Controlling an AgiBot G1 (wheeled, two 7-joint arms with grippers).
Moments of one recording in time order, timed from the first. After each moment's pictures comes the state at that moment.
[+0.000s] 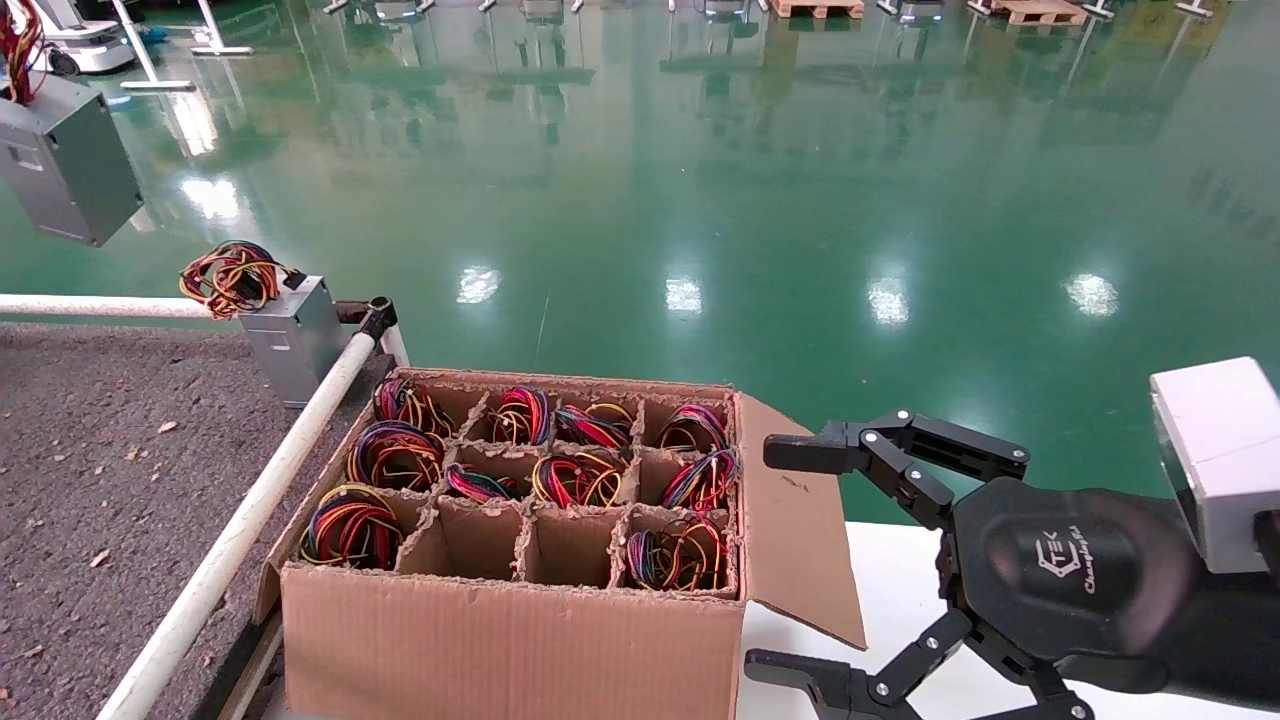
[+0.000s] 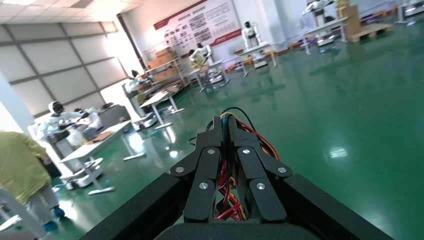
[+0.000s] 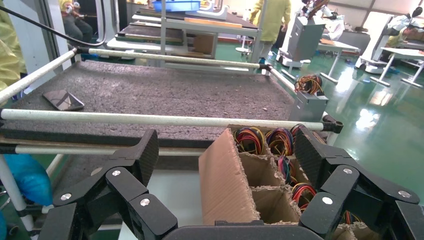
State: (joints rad) left arm -2.01 0.96 0.34 0.01 1.12 0.43 0.52; right arm 1.09 -0.58 -0.36 1.26 -0.67 -1.46 0.14
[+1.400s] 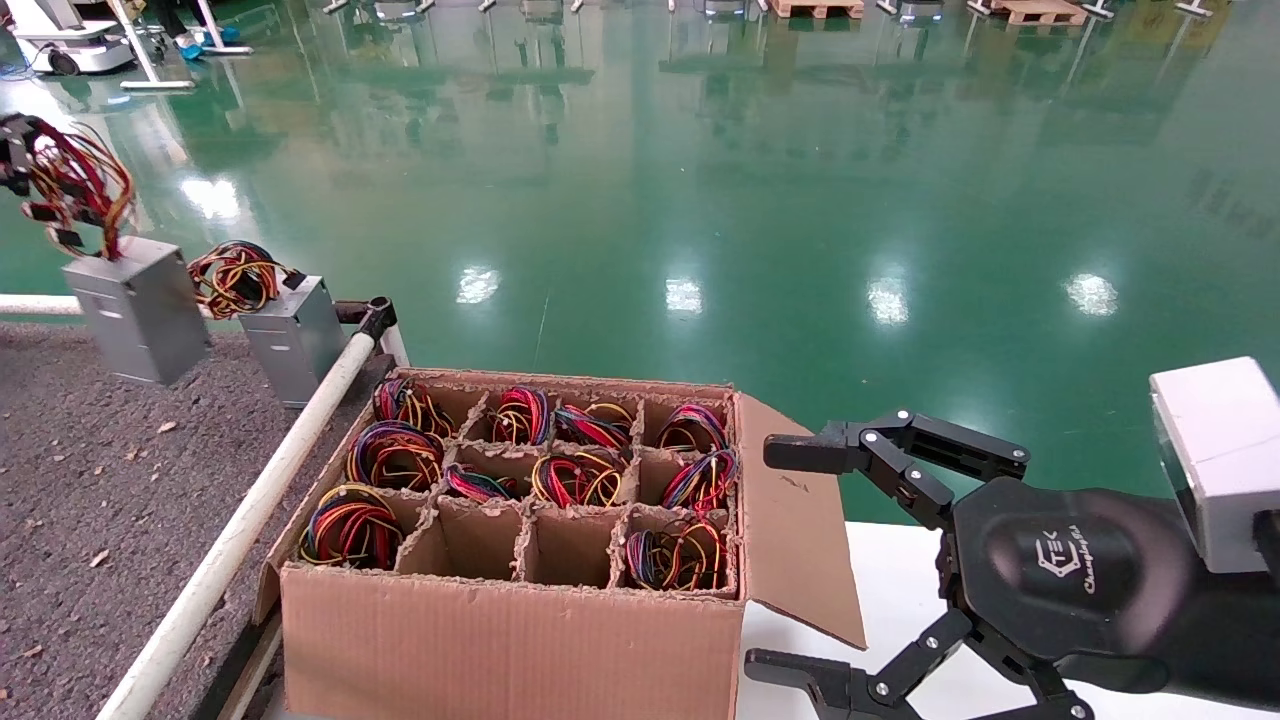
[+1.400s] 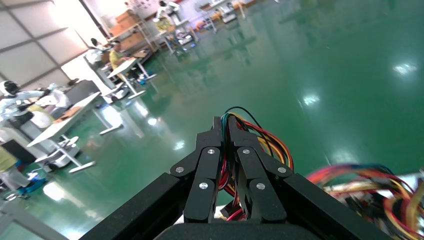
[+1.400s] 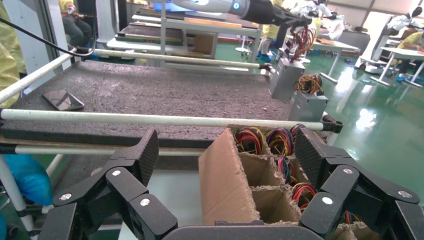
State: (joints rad) left arm -1.90 0.93 0.38 0.08 1.18 0.54 0.52; right arm 1.09 -0.58 -0.36 1.26 -0.67 -1.46 0.14
